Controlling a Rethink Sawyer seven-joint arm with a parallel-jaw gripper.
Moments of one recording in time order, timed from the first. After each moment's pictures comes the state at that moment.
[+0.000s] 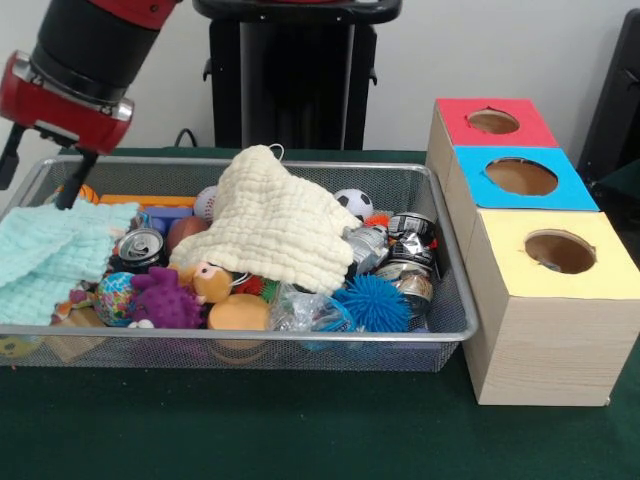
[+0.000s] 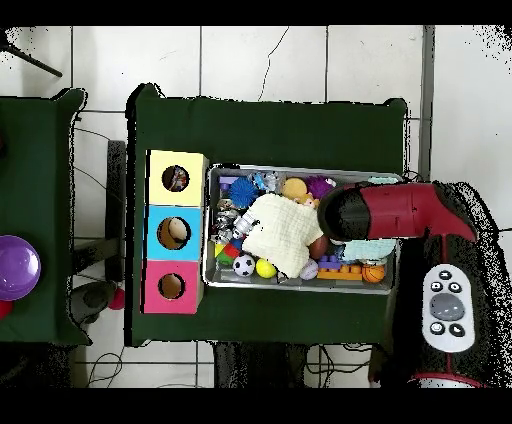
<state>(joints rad) -0.41 -0.62 -0.03 1.33 -0.70 0.63 1.64</state>
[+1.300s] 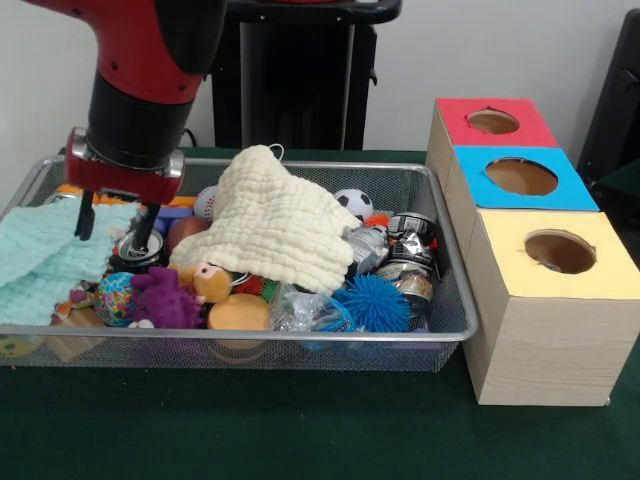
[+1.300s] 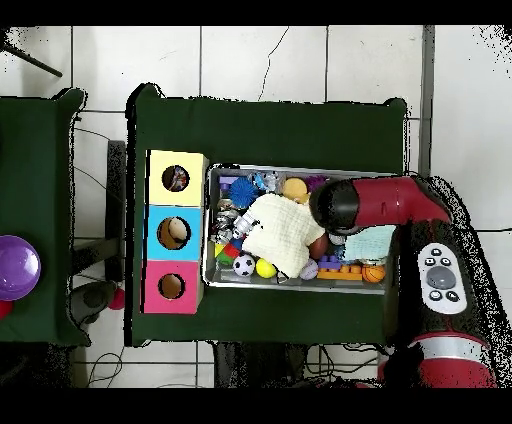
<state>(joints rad) -0.46 -0.52 0.11 1.33 -0.66 0.79 1.64</state>
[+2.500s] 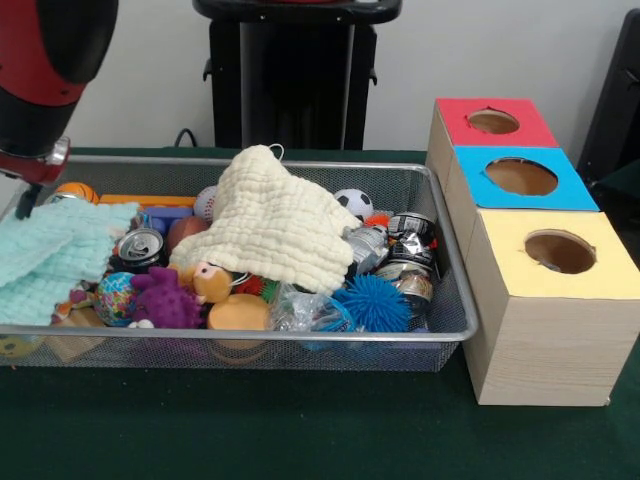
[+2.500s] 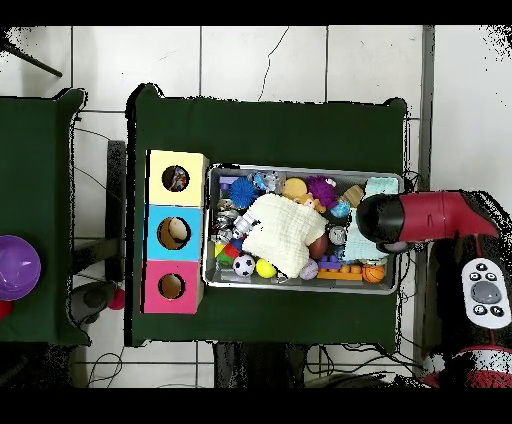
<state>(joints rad) -0.60 -0.49 0.11 1.27 -0.85 0.88 1.64</state>
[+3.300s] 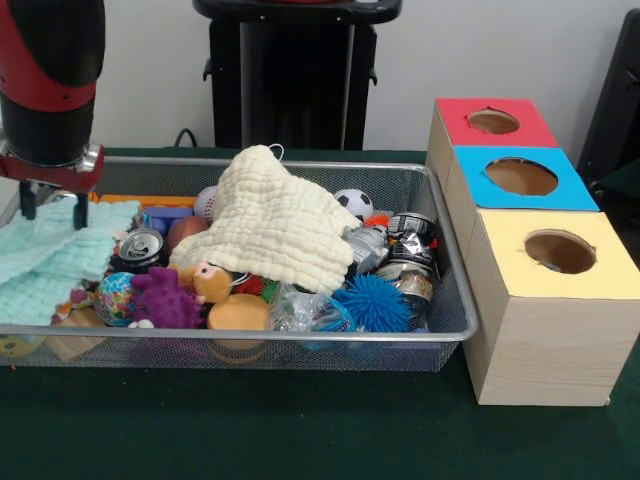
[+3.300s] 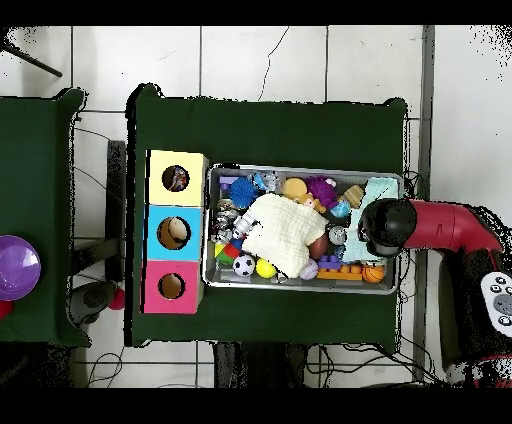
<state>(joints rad) -0.71 -0.49 0.22 1.36 -0.67 0.88 1.64</state>
